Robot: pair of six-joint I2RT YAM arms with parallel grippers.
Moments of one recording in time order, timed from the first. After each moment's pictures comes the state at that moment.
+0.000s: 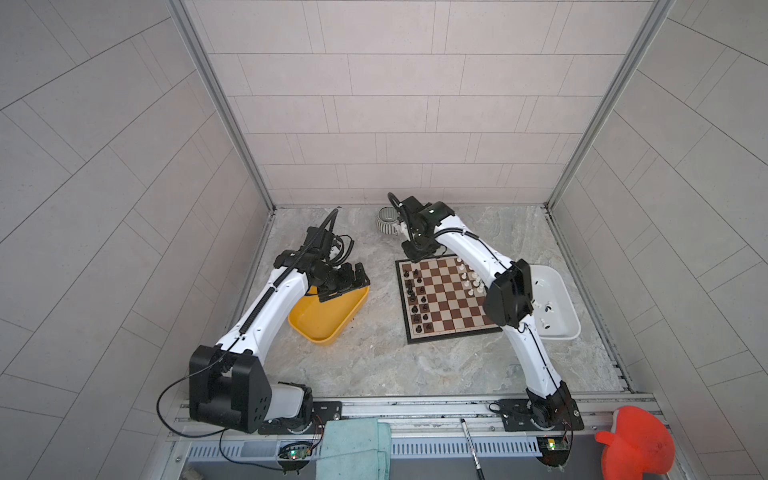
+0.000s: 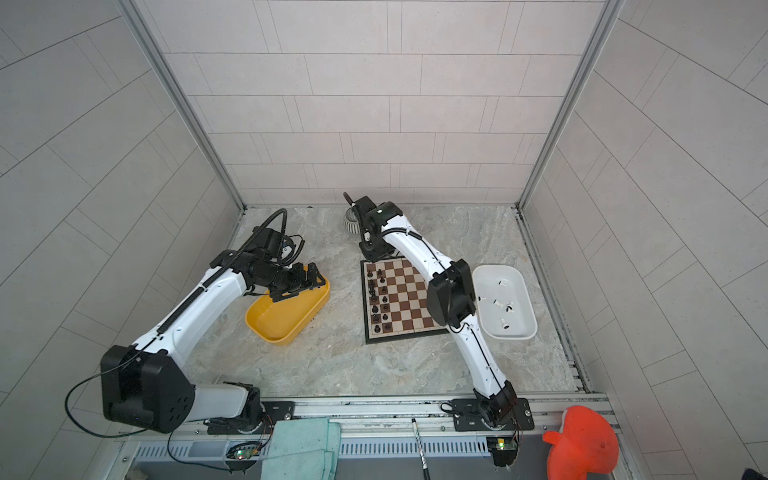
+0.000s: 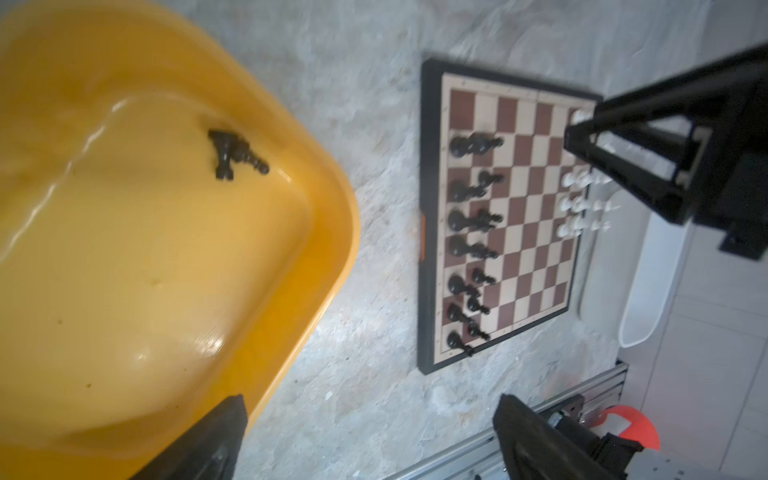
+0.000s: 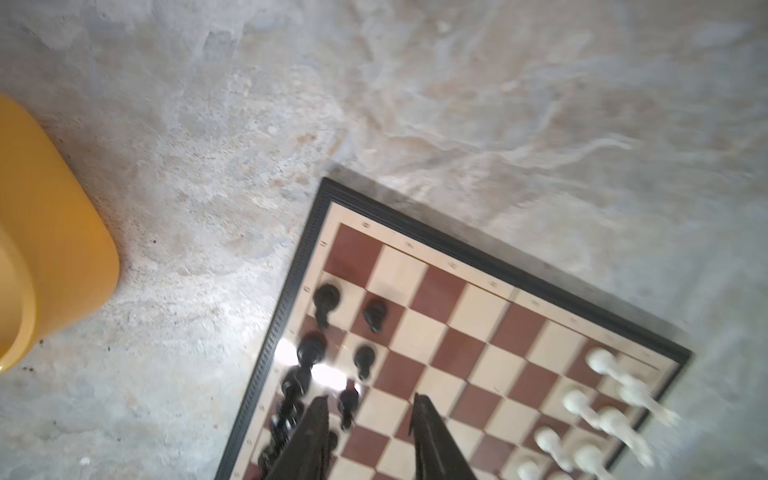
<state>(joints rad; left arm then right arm) -0.20 1.38 1.17 -0.92 0.41 -0.44 0.55 2.24 2.27 -1.27 0.04 0.13</state>
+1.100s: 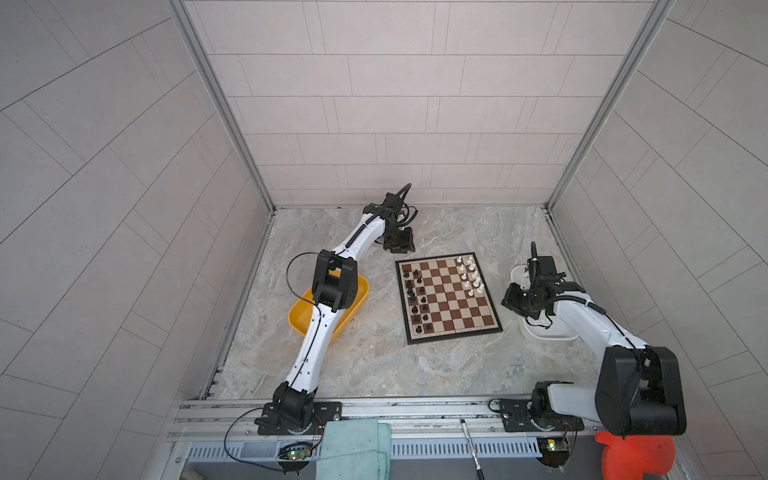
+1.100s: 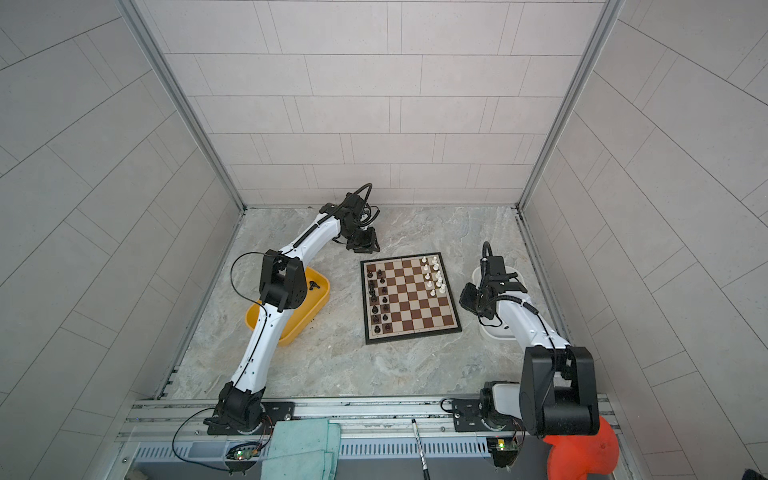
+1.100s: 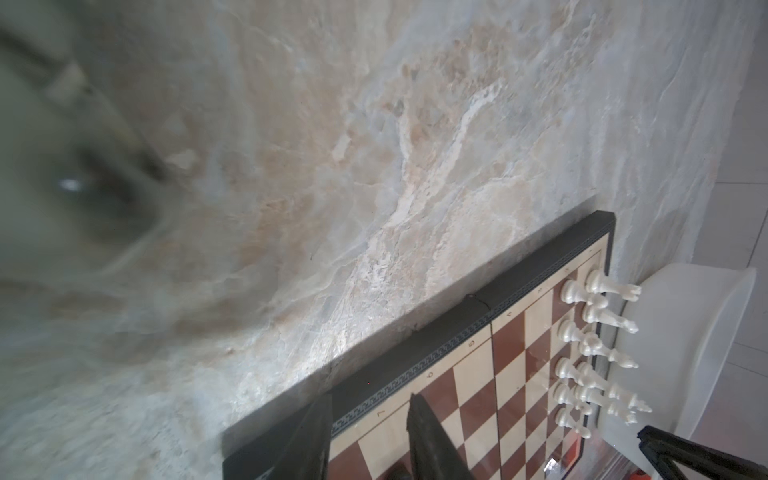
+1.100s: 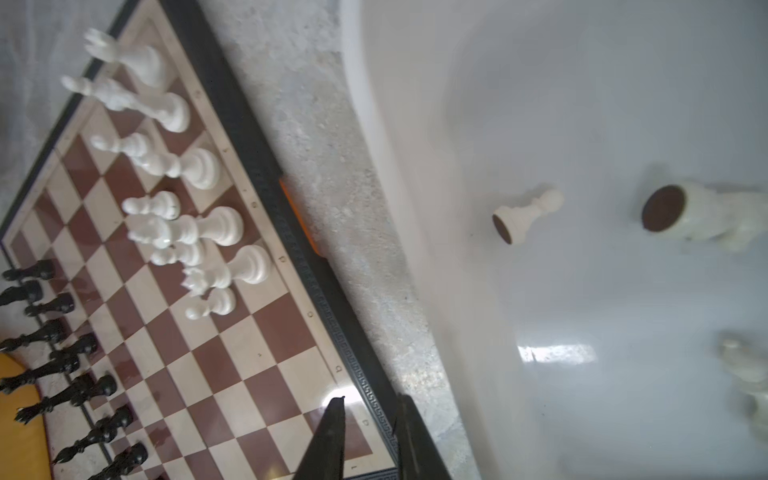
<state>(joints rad) -0.41 2.59 2.42 -1.06 0.45 -0.37 -0.07 1.32 0.75 -0.62 -0.19 0.47</state>
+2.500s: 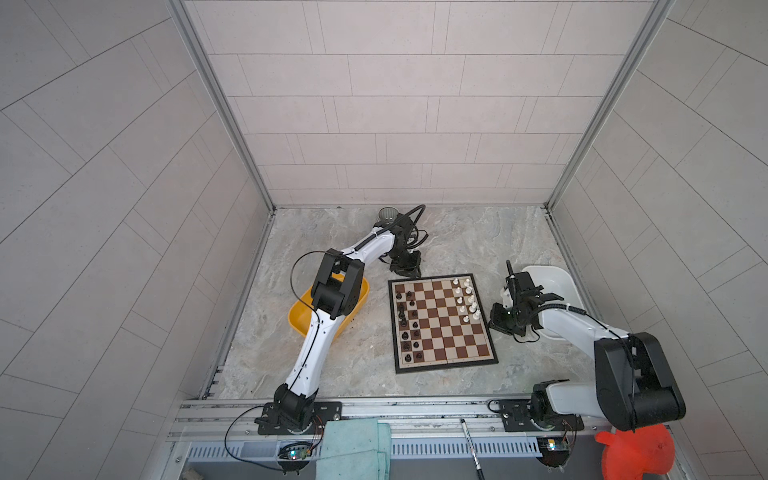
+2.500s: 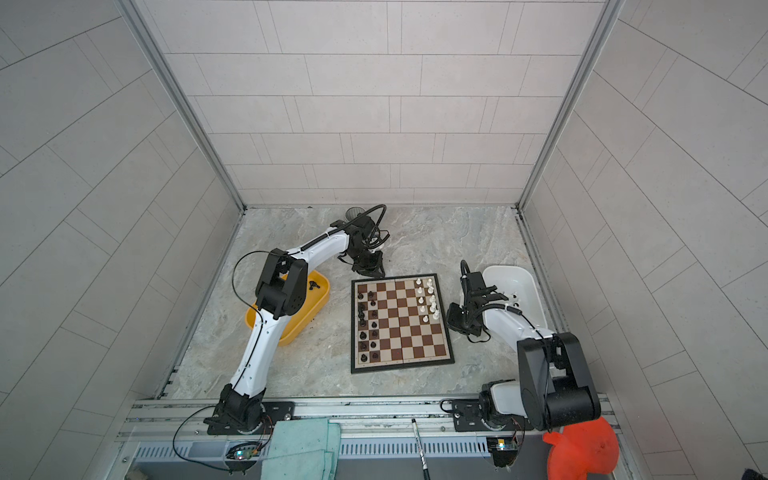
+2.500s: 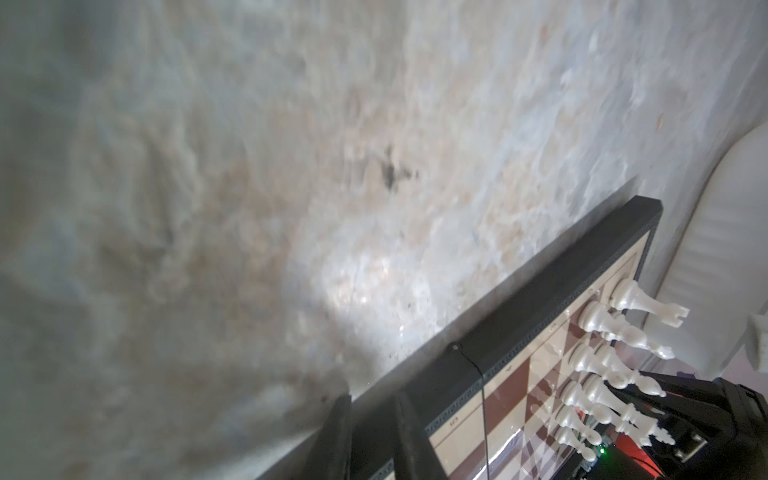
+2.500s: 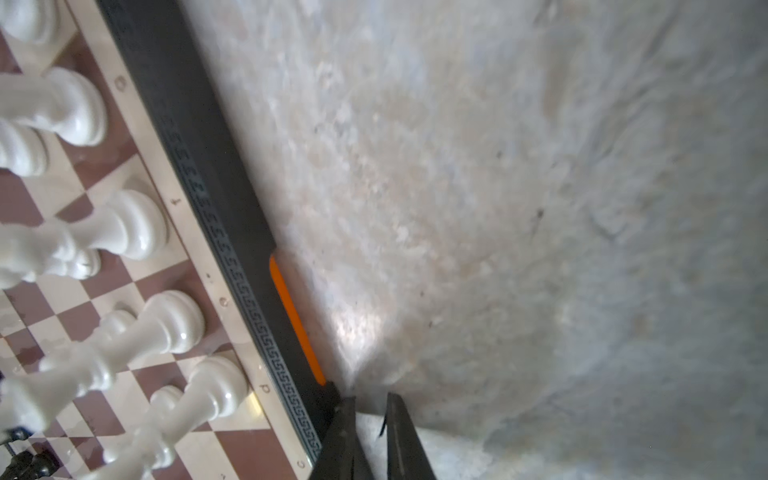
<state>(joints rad) -0.49 2.42 2.00 -0.96 0.52 -0.32 0.11 1.30 0.58 -0.55 -0.23 0.49</state>
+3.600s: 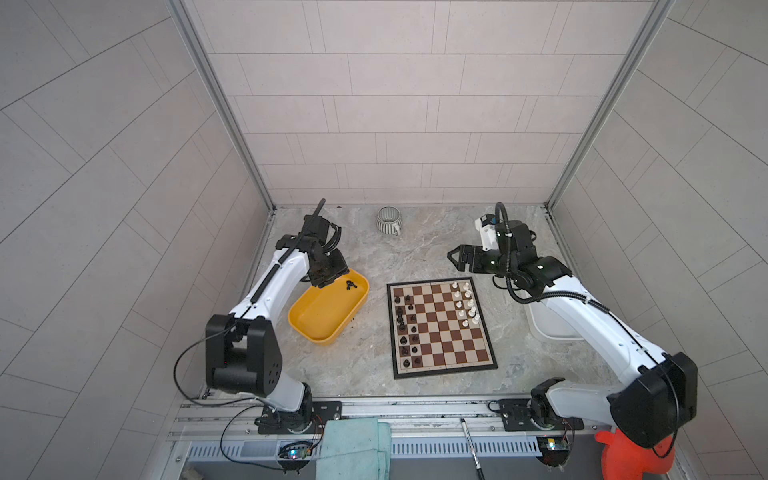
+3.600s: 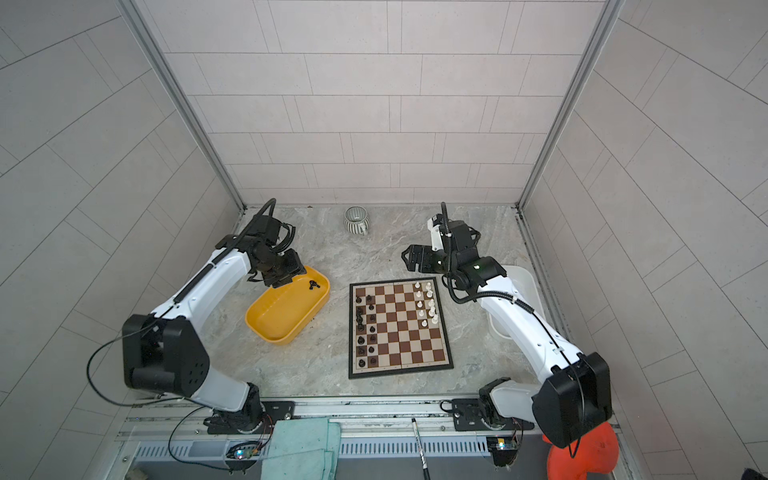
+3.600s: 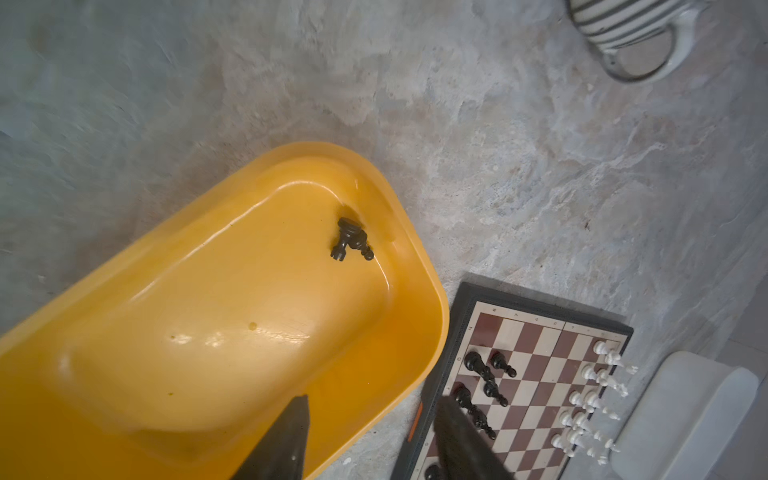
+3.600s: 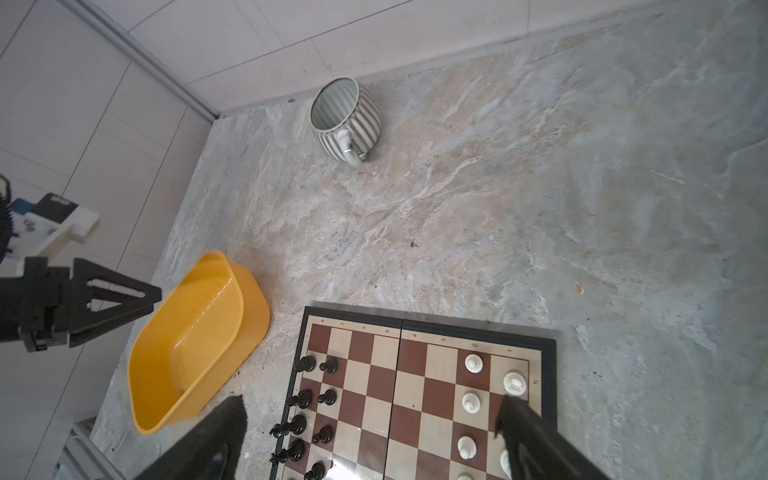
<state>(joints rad) -0.10 1.57 1.25 -0.92 0.24 -0.61 0.35 1.29 1.11 -0.49 -0.21 0.43</state>
